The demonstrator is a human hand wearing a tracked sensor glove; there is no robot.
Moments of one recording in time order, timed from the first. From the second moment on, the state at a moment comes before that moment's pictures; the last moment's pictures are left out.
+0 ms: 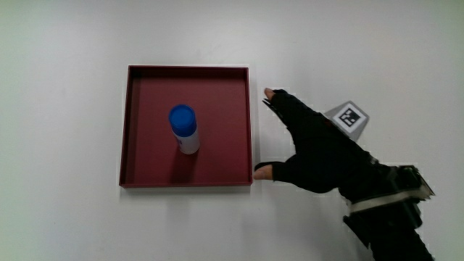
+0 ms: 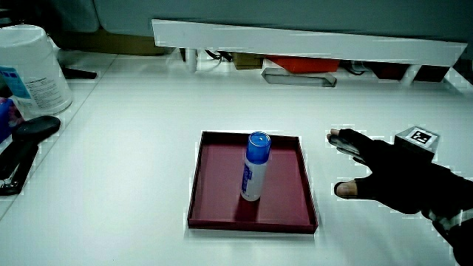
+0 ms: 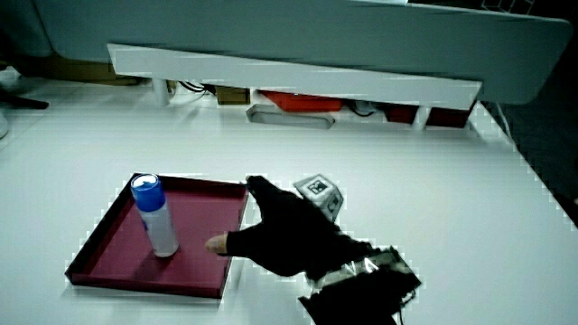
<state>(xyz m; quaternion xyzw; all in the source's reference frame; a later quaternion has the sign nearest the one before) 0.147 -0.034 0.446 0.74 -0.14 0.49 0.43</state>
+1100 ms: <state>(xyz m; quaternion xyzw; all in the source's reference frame) 0.050 -0.055 0.506 0.68 -0.24 0.56 0.41</state>
